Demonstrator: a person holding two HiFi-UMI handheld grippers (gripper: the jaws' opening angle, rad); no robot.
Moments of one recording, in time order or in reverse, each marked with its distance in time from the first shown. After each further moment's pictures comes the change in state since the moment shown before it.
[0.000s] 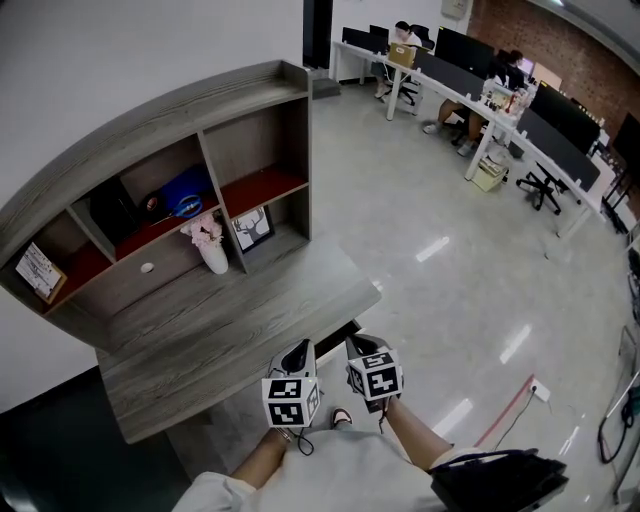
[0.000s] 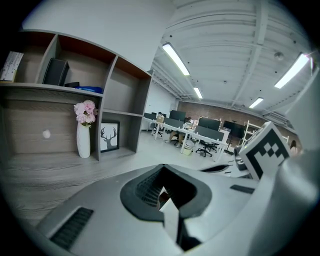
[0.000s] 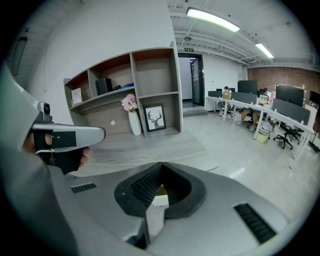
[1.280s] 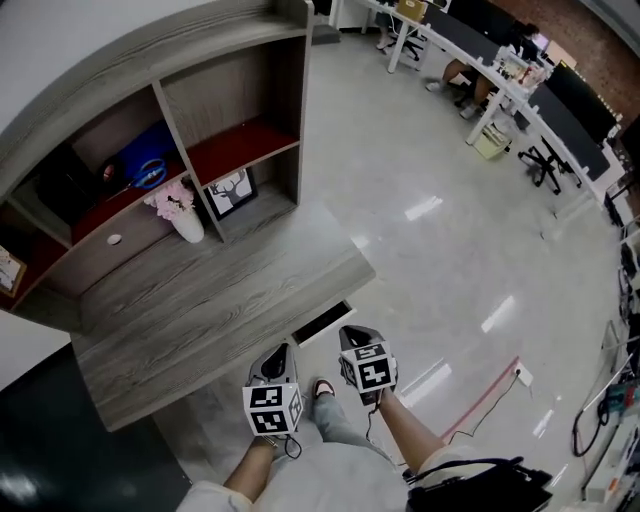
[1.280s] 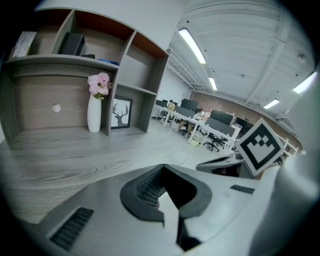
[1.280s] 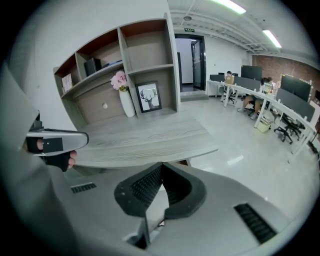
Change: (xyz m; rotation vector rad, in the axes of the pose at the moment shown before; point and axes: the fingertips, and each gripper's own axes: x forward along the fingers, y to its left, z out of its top) left arm 0.019 0.028 -0.071 -0.124 0.144 0.088; right arm 0.045 -0.031 -0.054 0.012 0.191 0.008
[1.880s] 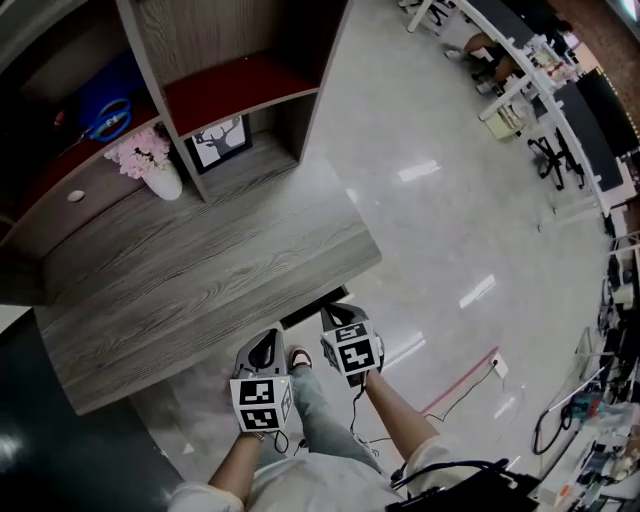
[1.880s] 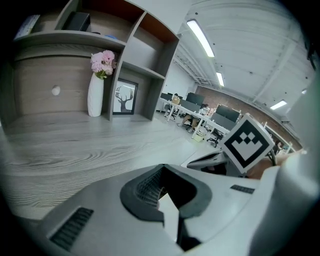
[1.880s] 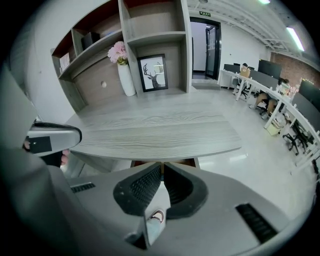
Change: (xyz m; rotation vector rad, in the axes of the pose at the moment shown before) left arm 0.049 0.024 -0.035 -0.052 0.070 0.026; right arm 0.083 -0.004 -0.019 -0.107 0.167 0.053
